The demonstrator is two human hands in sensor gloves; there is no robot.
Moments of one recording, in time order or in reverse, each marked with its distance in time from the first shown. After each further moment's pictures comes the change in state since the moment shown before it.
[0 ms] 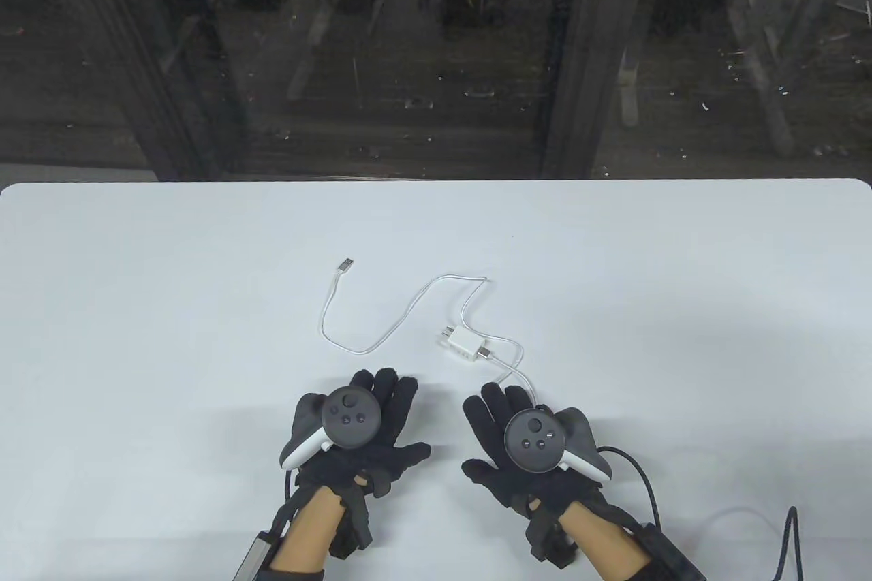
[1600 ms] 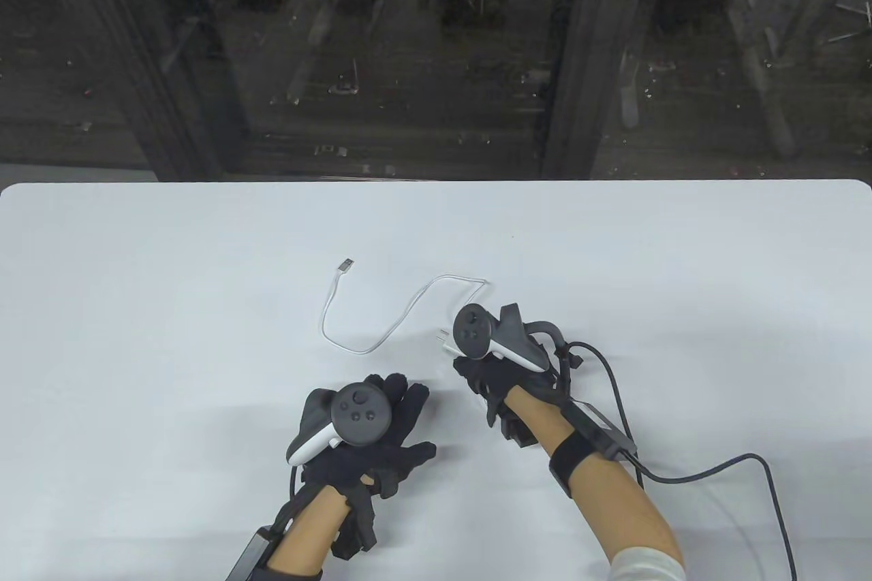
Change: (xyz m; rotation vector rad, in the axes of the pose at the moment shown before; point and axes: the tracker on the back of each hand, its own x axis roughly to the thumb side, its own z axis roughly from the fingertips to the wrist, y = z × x) left_hand 0.019 0.003 0.000 -0.051 0.000 -0.018; right_hand 0.014 -0.072 -0.107 -0.053 0.283 0.326
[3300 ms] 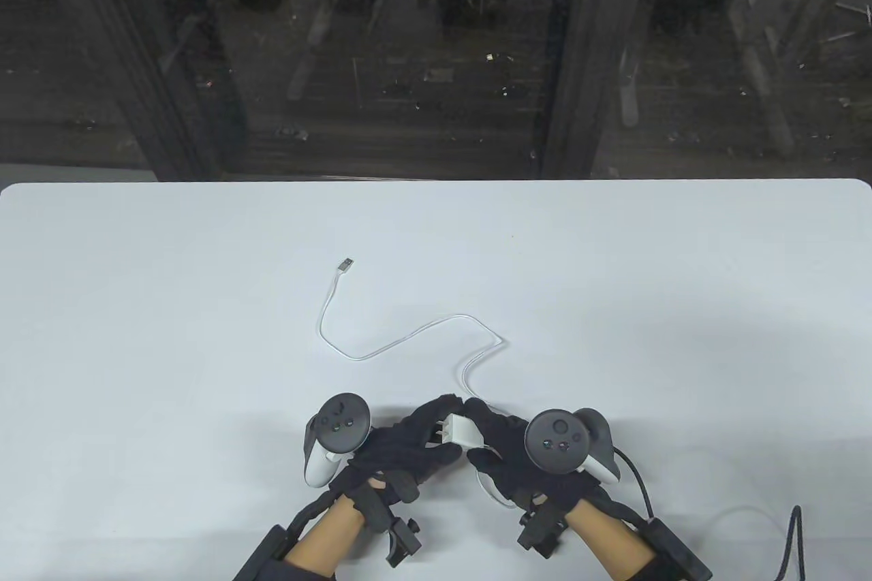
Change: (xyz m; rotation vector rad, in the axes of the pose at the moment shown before) left_hand 0.000 -0.028 -0.012 0.186 -0.302 0.655; right_hand -0.020 0.053 0.113 -0.117 -0.419 -0.564
